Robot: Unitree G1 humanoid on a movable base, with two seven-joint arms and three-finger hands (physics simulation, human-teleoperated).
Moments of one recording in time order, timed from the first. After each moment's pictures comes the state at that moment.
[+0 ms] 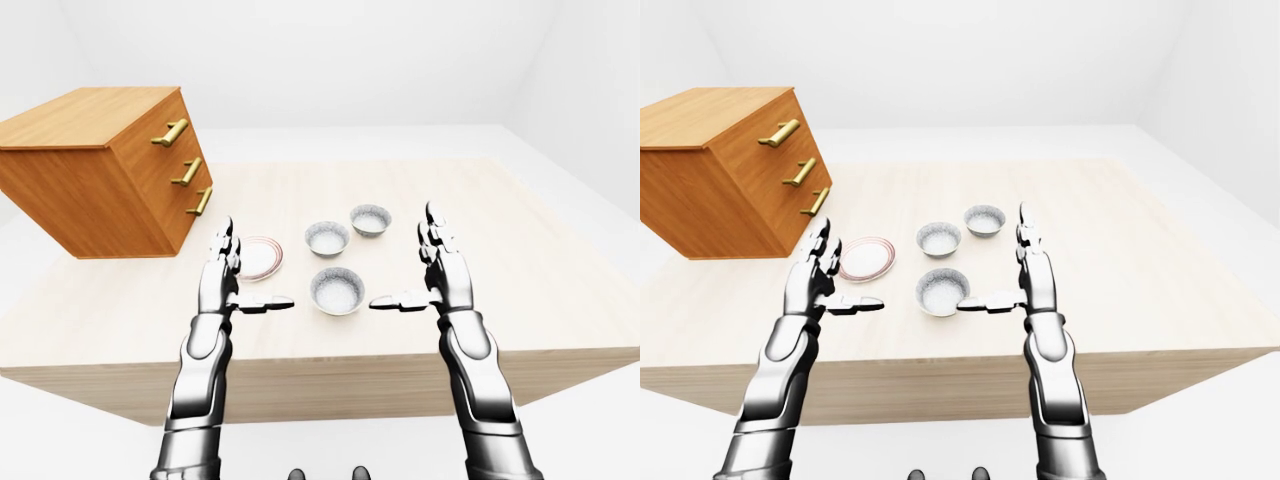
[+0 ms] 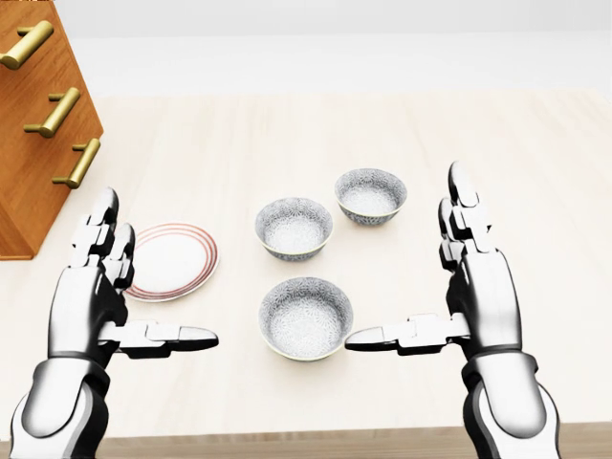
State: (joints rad) left arm -0.17 0.08 0.10 -0.01 -0.07 0.09 -0.06; right arm -0.11 -0.04 -0.05 -0.19 -0.06 0.09 0.05
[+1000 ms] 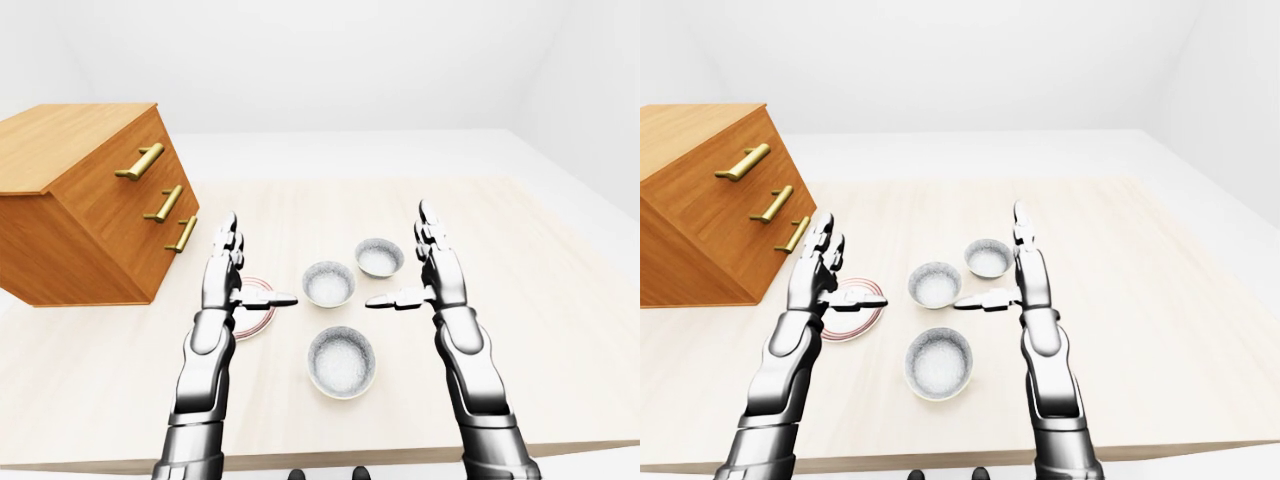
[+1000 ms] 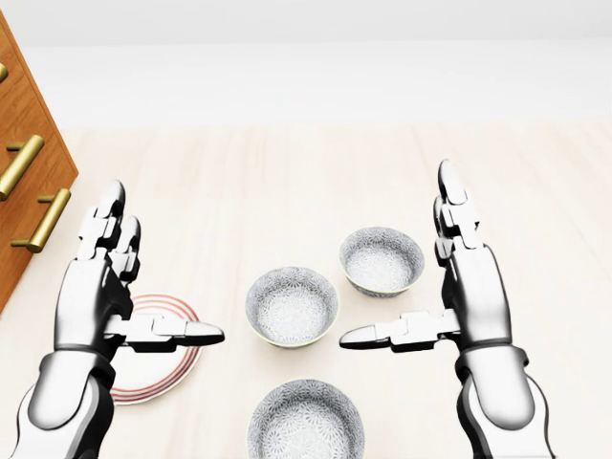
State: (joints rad) left arm -0.19 0.08 0.10 -0.01 -0.04 0.09 -0.06; right arm -0.13 -0.05 -0.03 -0.16 -0.10 0.09 0.03
